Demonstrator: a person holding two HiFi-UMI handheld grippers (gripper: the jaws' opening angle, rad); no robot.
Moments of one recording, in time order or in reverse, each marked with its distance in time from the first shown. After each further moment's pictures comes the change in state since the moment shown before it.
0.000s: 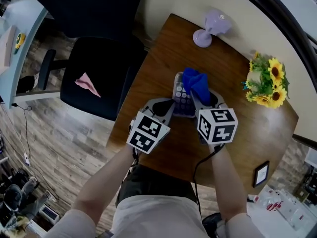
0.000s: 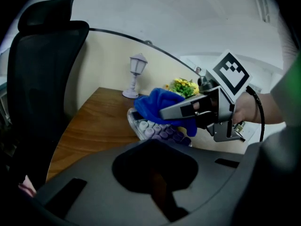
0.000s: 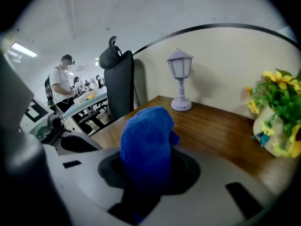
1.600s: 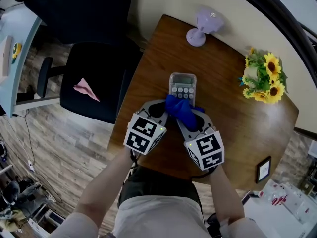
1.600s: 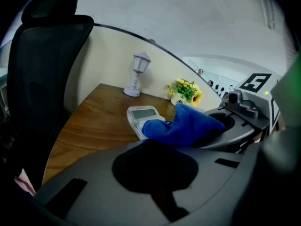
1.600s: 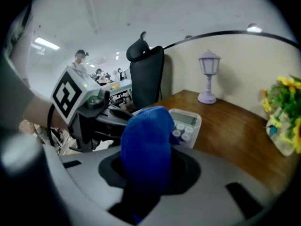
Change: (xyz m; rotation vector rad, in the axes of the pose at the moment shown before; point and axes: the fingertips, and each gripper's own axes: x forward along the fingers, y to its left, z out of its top) left arm 0.002 0.000 0.001 -0.067 0.014 -0.026; right arm -0.036 0.067 -0.049 -0.149 0.046 0.192
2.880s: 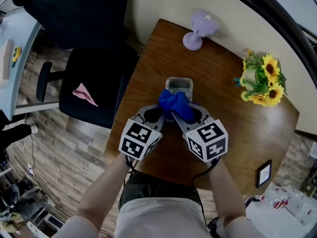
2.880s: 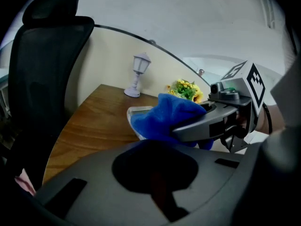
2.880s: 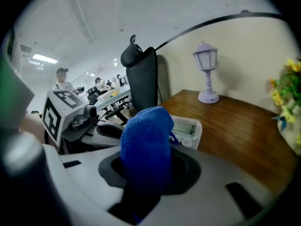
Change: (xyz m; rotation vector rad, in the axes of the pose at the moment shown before) left arm 0.000 0.000 0.000 0.001 -0.009 0.011; right arm 0.016 -0.019 0.024 0.079 -0.017 0.076
